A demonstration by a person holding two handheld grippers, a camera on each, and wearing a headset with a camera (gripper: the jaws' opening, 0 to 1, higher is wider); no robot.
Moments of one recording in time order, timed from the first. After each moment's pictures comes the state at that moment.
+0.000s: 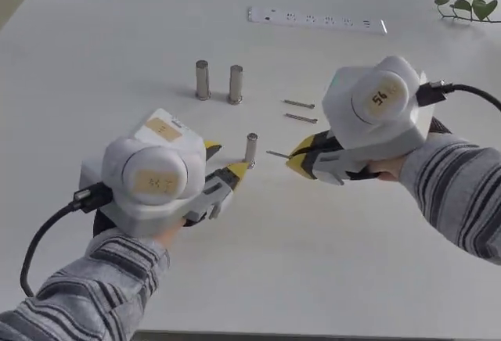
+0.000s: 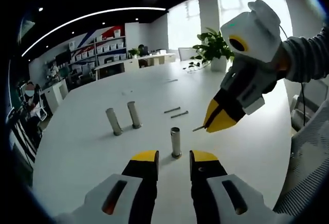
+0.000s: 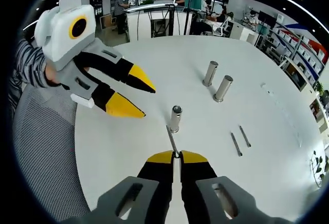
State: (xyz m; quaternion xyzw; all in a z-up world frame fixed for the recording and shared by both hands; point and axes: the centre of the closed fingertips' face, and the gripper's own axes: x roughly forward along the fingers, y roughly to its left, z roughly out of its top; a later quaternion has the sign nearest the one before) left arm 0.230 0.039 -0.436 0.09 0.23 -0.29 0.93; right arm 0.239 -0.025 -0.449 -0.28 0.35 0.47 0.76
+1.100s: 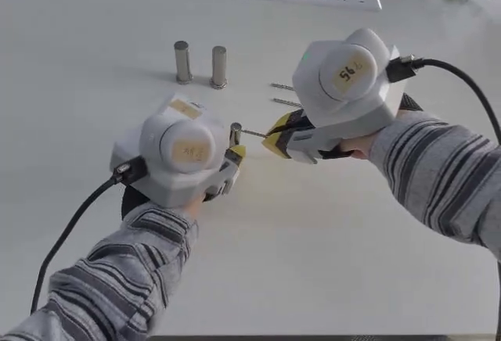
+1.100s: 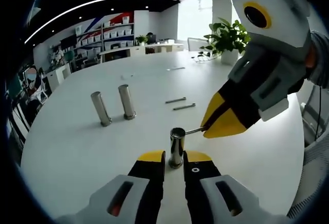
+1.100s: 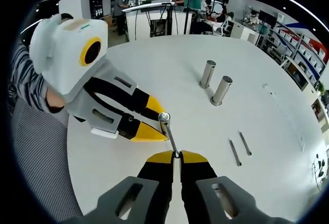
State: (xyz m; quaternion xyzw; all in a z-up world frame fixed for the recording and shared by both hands) left arm 0.266 0.018 -0.475 0.06 0.28 -0.26 0.92; right arm 0.257 -0.016 -0.460 -0.27 0.35 0.48 0.76
